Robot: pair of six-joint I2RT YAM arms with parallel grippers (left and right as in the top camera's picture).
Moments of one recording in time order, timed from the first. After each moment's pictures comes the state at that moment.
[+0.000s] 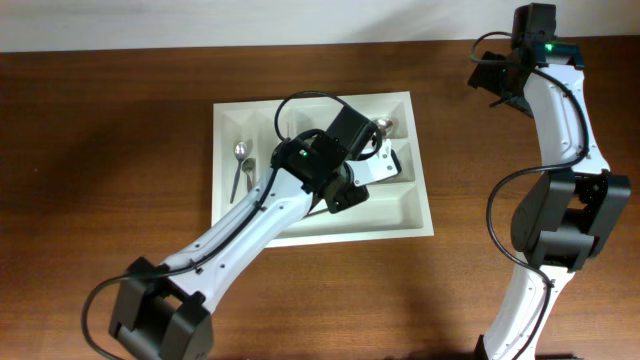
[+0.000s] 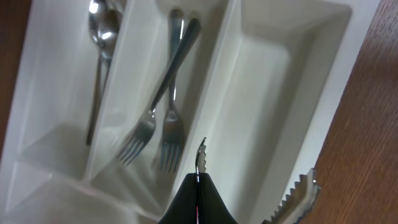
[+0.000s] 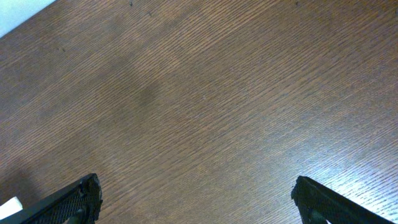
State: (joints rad) left arm -0.70 1.80 1.54 -0.84 0.02 0.56; right arm -0.15 2.22 2.06 -0.95 0.13 0.41
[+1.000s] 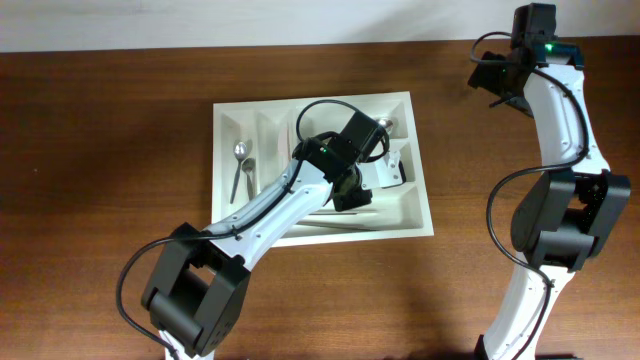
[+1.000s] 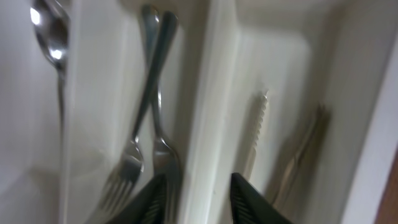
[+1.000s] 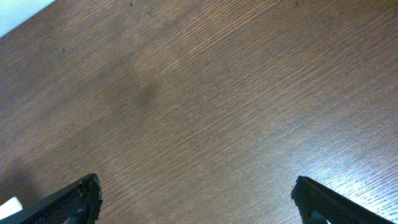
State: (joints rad) left arm -0.70 1.95 1.54 -0.73 0.04 0.70; right arm -0.15 2.22 2.06 -0.95 0.13 0.41
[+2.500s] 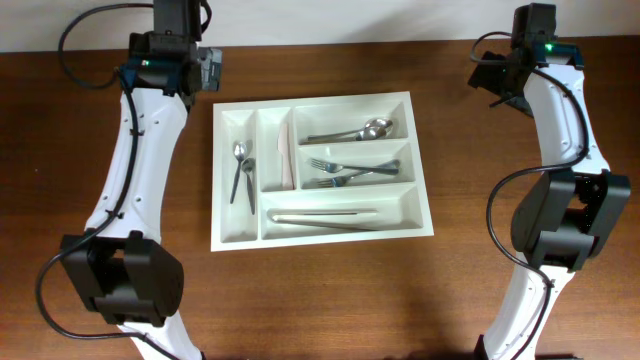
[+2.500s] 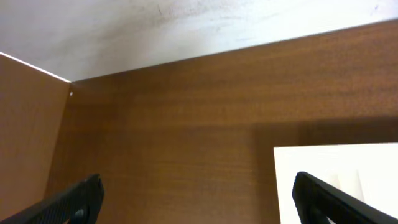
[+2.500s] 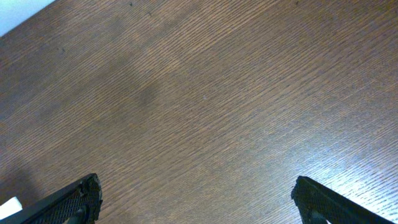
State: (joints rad) left arm -0.11 1.96 1.96 -0.81 -0.42 0.16; right arm -0.15 2.22 2.06 -0.95 0.13 0.41
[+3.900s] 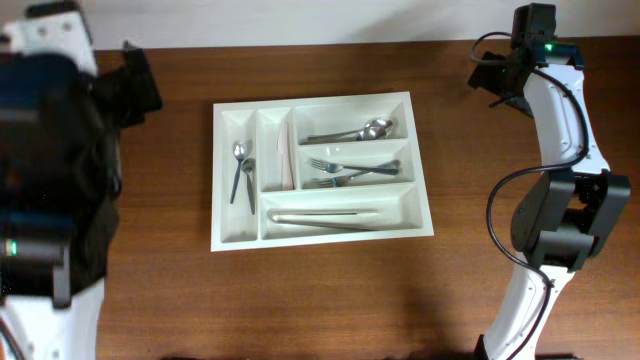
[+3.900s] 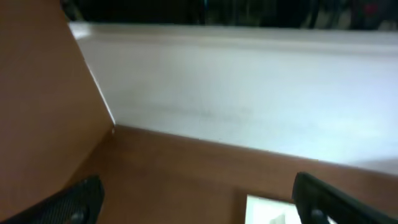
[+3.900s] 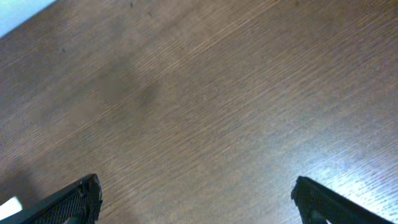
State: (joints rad) left arm -0.08 1.22 1.70 -0.74 -0.39 -0.07; right arm -0.15 2.22 2.06 -0.95 0.13 0.41
